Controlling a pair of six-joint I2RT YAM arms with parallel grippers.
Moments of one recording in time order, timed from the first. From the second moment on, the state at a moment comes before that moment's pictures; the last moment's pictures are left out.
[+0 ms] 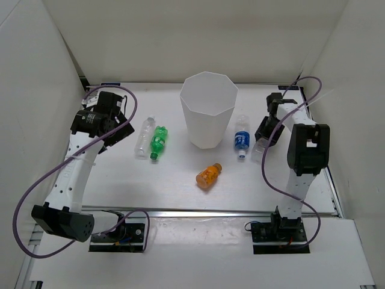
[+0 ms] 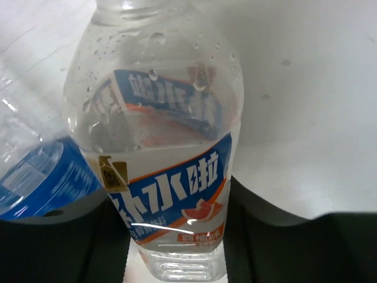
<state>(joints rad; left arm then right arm) -0.23 1.28 1.51 -1.29 -0.41 -0.77 0.04 2.00 1.51 -0.92 0.04 0.54</state>
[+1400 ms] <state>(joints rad) -0.23 1.05 1.25 -1.22 -0.52 -0.77 0.17 1.55 1.90 -0.79 0.11 0.54</state>
